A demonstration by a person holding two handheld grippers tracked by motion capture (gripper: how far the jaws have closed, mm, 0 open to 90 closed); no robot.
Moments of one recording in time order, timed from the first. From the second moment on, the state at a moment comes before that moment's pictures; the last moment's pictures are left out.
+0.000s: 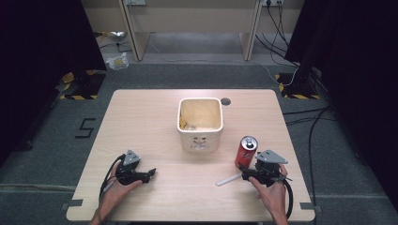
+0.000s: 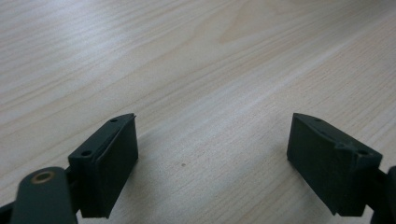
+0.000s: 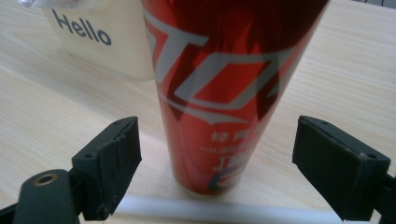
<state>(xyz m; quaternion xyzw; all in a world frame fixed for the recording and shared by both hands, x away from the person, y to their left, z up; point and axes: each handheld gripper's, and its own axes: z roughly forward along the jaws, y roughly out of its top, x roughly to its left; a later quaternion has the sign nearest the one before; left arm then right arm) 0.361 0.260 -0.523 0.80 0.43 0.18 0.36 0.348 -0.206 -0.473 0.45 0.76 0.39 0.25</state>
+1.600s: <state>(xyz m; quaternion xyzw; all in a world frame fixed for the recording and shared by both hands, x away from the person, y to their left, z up) 0.361 0.260 -0.523 0.80 0.43 0.18 0.36 0.363 -0.201 -0.451 0.43 0.76 0.42 0.26</state>
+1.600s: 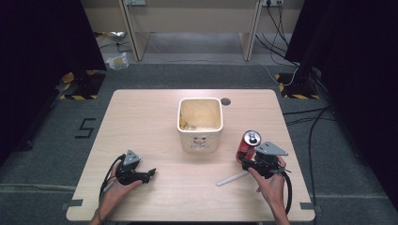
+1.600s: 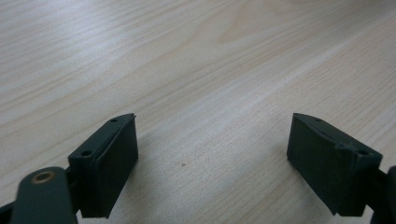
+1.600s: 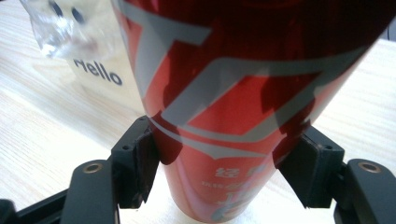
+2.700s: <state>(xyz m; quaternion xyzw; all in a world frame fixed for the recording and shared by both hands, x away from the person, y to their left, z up) 0.361 0.260 -0.523 0.80 0.43 0.18 0.36 0.380 -0.179 -0.390 0.39 0.77 0.44 0.26</state>
